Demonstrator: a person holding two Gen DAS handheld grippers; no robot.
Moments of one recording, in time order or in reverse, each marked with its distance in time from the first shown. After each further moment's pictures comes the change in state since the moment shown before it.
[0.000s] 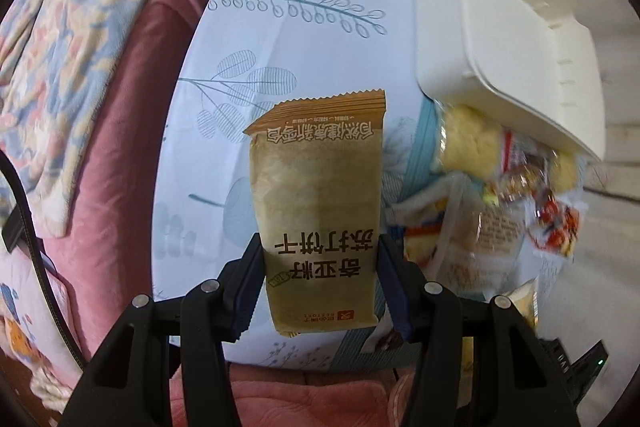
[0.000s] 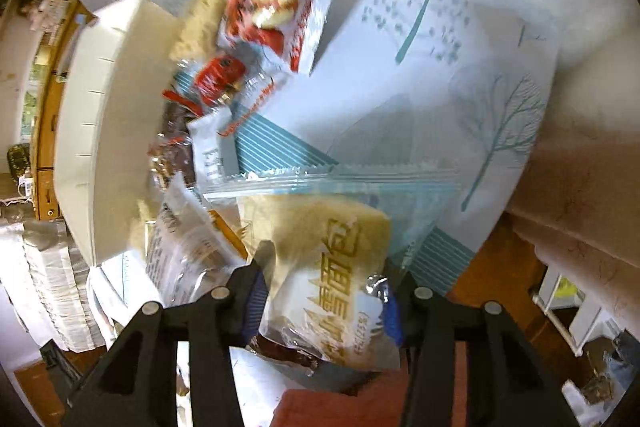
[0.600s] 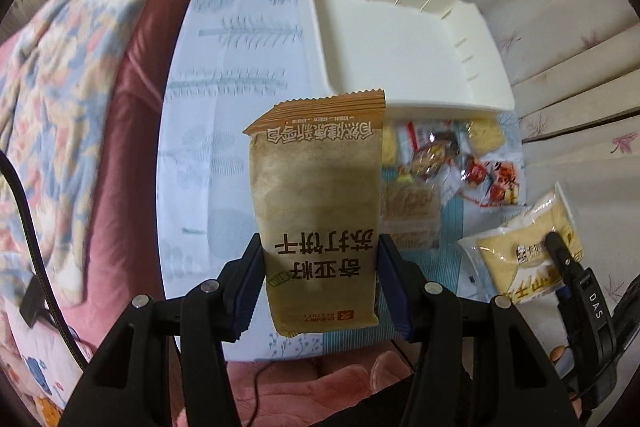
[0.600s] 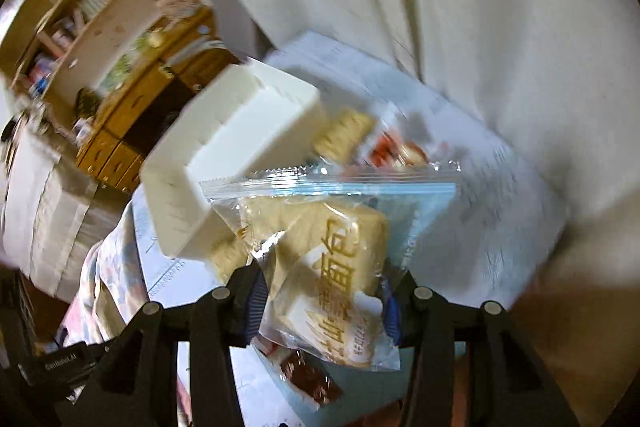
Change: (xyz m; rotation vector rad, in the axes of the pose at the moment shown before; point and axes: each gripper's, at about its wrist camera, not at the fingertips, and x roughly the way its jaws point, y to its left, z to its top) left arm -0.092 -0.052 -0.030 0.248 -0.162 -0.067; right arm -0.113 0.050 0.012 -0.416 -0.362 0.118
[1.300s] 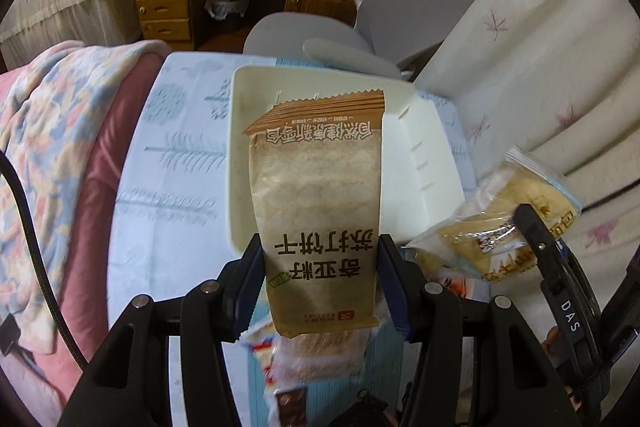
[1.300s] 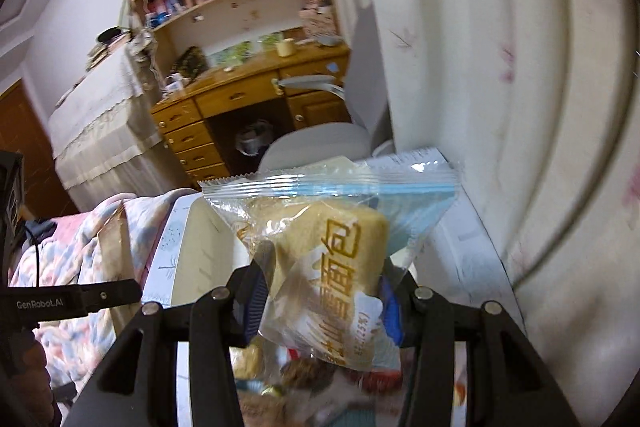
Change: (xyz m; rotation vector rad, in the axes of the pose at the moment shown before) left arm -0.005 -0.086 0.085 -0.022 -0.298 -0.041; right arm 0.041 0.059 0.123 -0.519 -0.200 0.230
